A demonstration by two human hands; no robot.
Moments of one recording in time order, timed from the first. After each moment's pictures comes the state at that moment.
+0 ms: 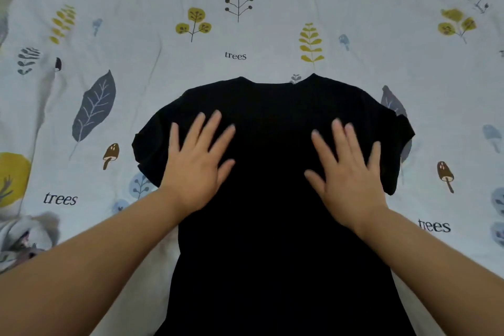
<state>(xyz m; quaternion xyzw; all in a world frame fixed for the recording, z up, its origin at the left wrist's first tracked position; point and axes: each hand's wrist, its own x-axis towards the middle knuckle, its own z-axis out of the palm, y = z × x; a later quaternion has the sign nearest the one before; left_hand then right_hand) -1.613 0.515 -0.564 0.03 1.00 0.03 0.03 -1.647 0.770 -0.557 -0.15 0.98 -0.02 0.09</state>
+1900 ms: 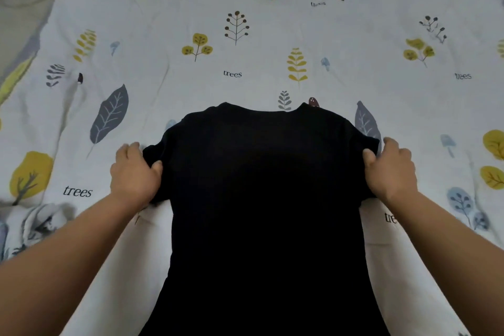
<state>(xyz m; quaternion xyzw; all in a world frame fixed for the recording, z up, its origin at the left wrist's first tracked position) -1.586 0.464 -0.539 -0.36 0.91 0.21 0.04 -1.674 0.830 -0.519 0.17 0.96 -0.20 0.10</state>
